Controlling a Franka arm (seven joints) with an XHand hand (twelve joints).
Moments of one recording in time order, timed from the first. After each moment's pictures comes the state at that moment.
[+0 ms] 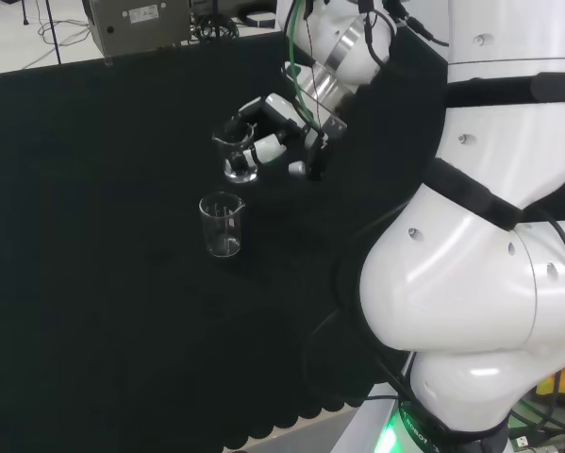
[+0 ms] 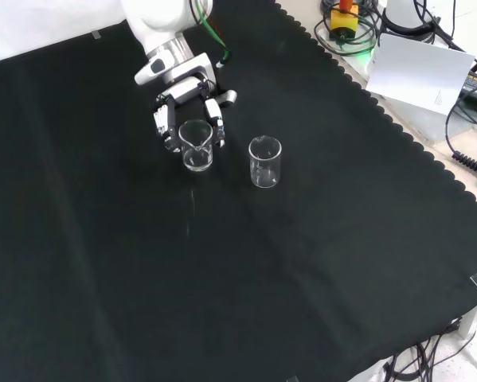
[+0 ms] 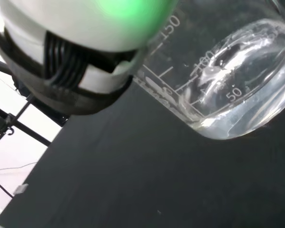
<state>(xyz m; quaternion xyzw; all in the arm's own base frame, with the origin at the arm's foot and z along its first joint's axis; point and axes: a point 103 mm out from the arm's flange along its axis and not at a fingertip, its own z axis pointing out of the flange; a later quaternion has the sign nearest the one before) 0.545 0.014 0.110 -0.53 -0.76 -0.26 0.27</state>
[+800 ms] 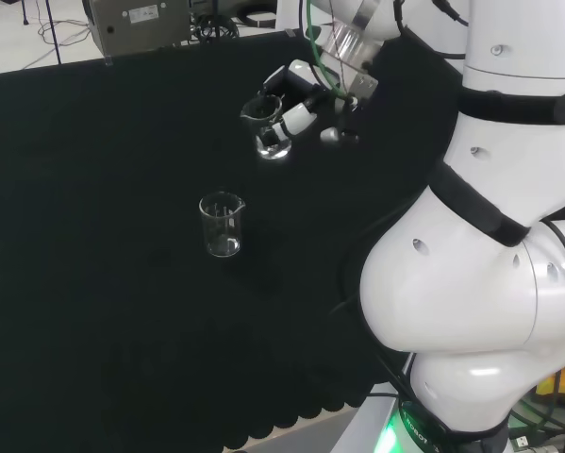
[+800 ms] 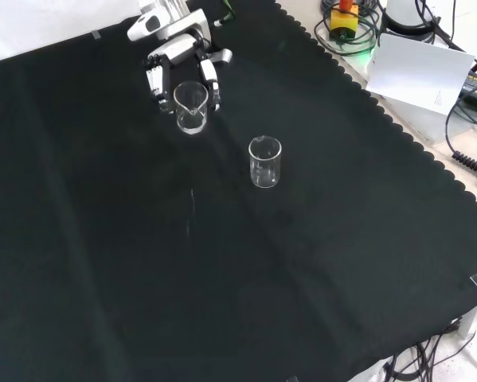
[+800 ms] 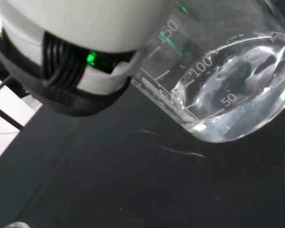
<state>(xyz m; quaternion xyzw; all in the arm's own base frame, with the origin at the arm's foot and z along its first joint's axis) 0.526 -0.047 0.172 -0.55 -0.78 -0.18 0.23</state>
